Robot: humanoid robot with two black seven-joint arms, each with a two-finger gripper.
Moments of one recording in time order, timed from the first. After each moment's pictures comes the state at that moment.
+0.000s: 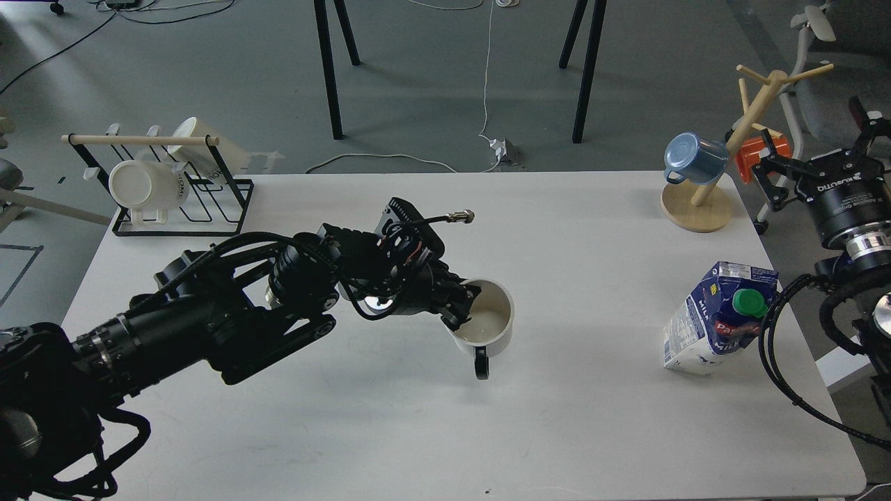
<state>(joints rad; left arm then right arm) -0.85 0.13 -0.37 -1.08 2.18 -0.49 -0.21 0.37 -0.46 1.28 0.91 0.24 0.49 0.06</state>
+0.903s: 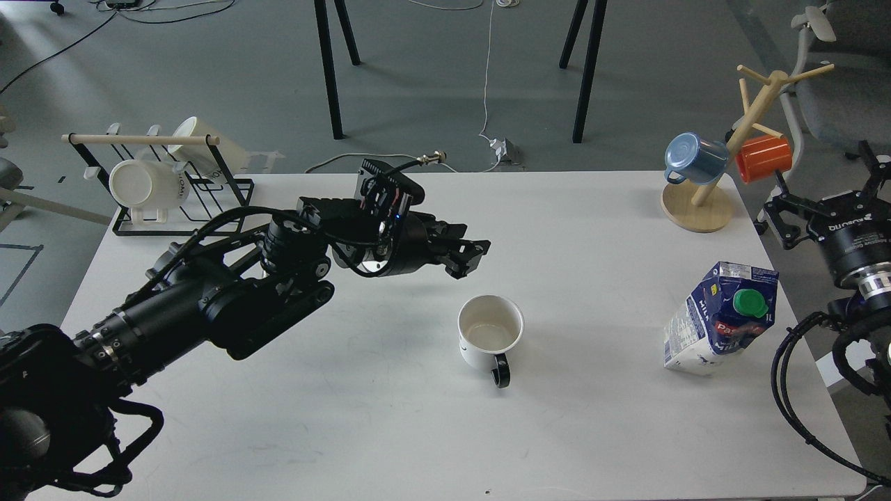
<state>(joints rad) -0.84 0.18 -0.66 -1.02 1.87 -0.41 -0.21 0.19 -0.47 1.36 0.92 0.26 0.49 0.06</state>
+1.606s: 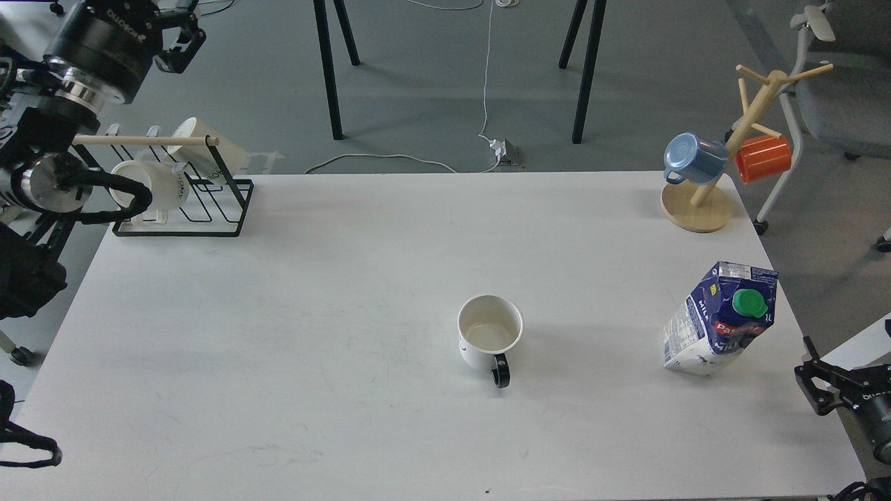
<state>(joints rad) -0.78 0.52 -0.99 -0.72 0.19 -0.38 -0.35 -0.32 -0.49 1.35 1.12 0.32 0.49 0.06</state>
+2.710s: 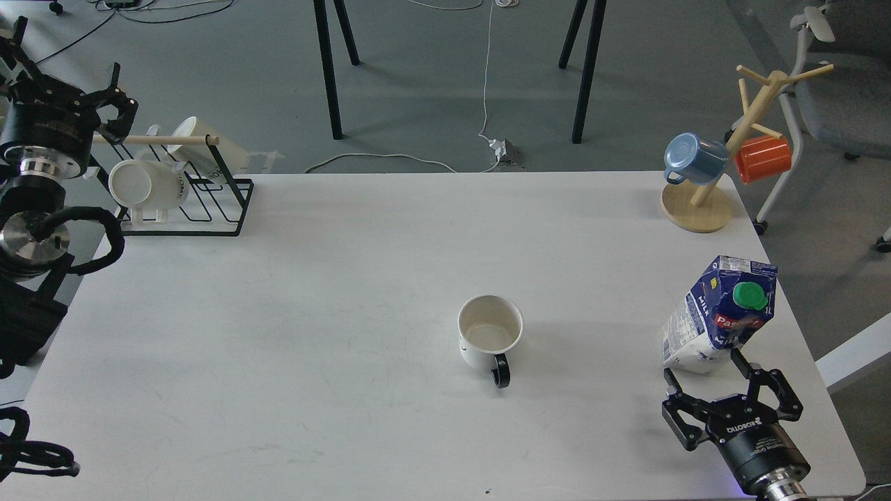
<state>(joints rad) -0.72 0.47 -0.98 -0.55 -0.09 -0.44 -0.35 -0.36 -0.32 1.22 1.30 0.31 0.49 0.07</state>
